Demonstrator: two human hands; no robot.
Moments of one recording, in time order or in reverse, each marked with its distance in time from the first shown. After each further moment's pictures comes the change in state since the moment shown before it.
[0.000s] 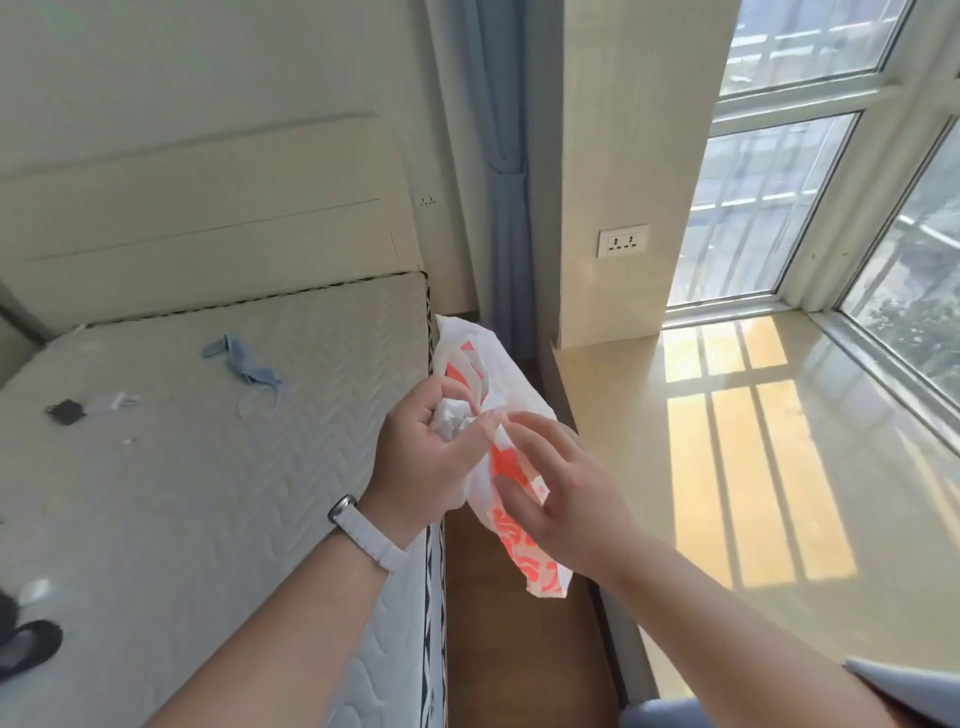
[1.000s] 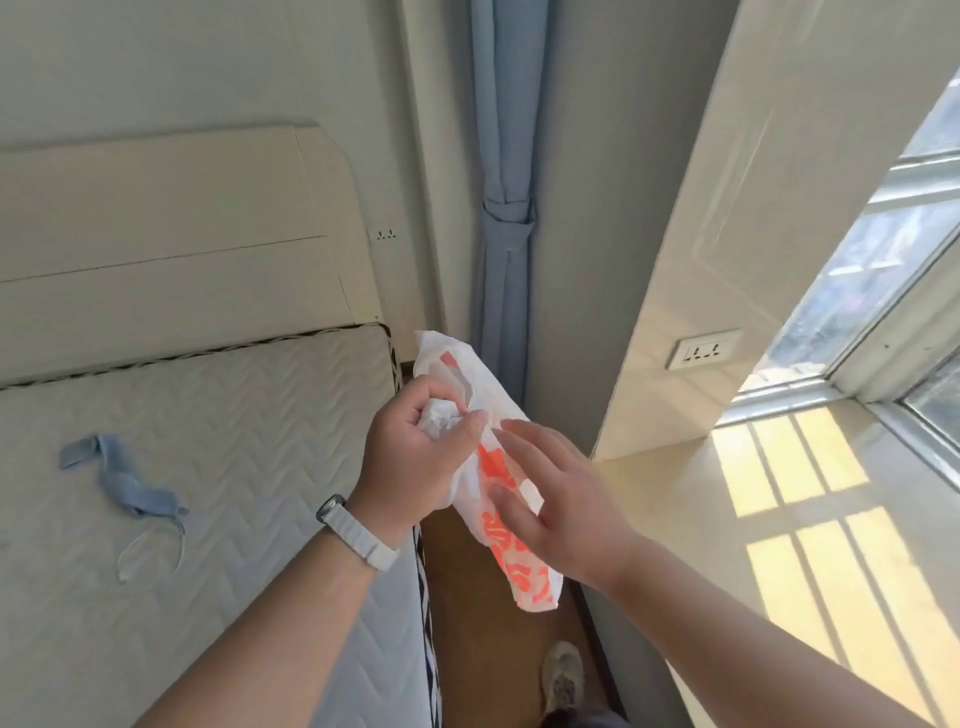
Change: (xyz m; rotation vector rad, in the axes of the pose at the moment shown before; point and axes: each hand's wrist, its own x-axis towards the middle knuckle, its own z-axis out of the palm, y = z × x) left_hand 0.401 -0.233 -0.014 -0.073 -0.085 -0.029; right_hand 0.339 0.211 0.167 -0.164 -0.034 0.030
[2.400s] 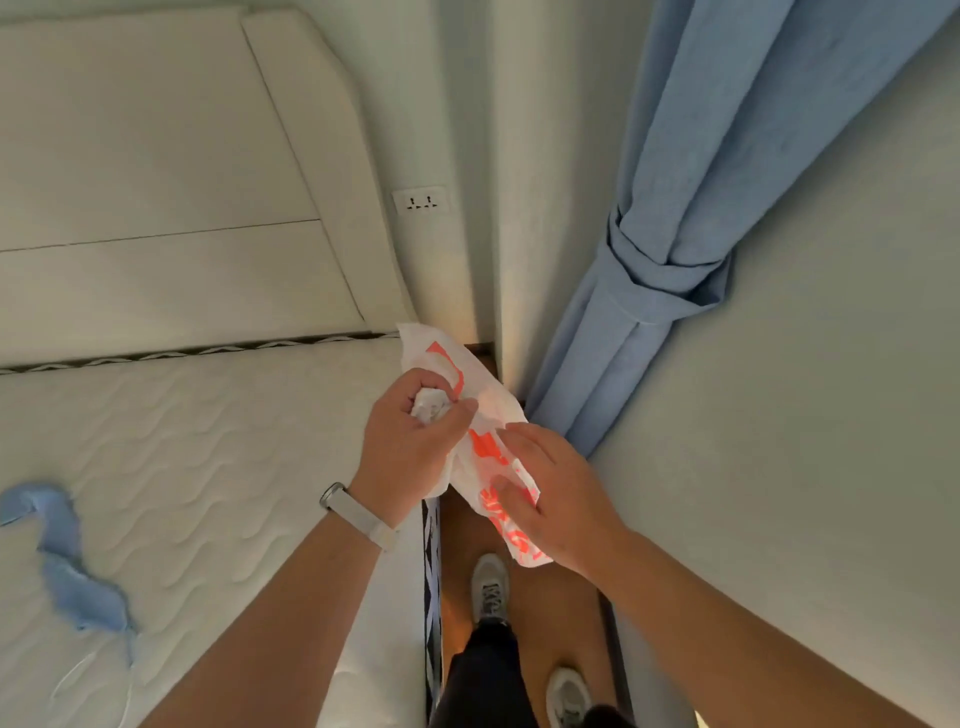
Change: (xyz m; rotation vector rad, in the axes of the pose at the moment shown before) left_hand 0.443 -0.299 0.046 0.019 0.076 -0.454; right_hand 0.353 0.326 0.239 0.154 -0.327 0.273
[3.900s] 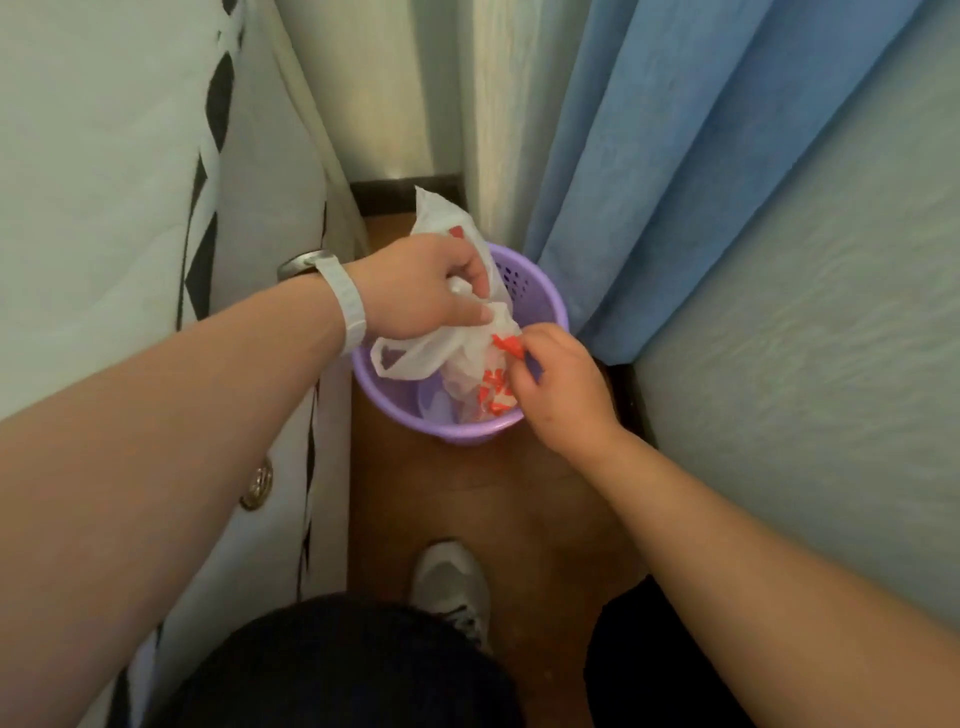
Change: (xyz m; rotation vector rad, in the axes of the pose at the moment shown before) left_hand 0.147 -0.515 0.209 0.705 -0.625 0.145; right_hand -0.011 0.458 0.414 0.017 0.151 0.097
